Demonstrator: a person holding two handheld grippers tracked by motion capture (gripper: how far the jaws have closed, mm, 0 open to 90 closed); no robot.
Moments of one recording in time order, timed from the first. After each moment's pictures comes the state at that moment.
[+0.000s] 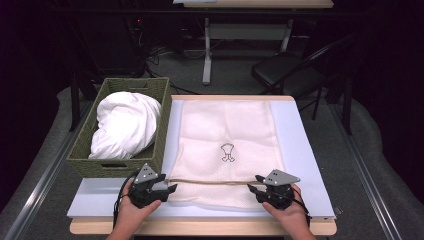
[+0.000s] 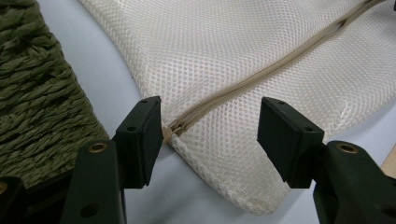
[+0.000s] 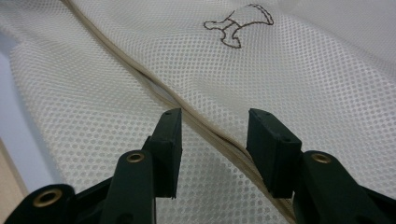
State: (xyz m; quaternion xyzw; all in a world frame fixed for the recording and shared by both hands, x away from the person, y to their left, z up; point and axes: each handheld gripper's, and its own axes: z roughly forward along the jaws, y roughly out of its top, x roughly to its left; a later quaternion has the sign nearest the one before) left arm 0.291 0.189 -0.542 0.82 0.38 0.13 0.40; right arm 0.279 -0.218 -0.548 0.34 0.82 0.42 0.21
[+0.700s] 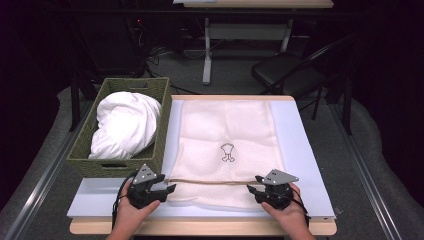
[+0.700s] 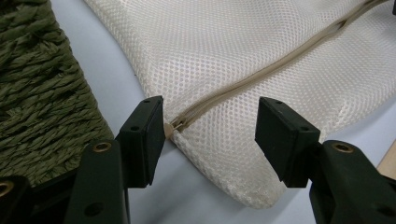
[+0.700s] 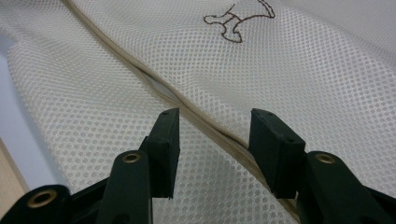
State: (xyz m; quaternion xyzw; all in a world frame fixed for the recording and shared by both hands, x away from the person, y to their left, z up) left arm 0.289 0.191 -0.540 0.82 0.39 0.13 0.41; right arm 0.278 -0.215 -0.548 0.36 0.81 0.41 0.20
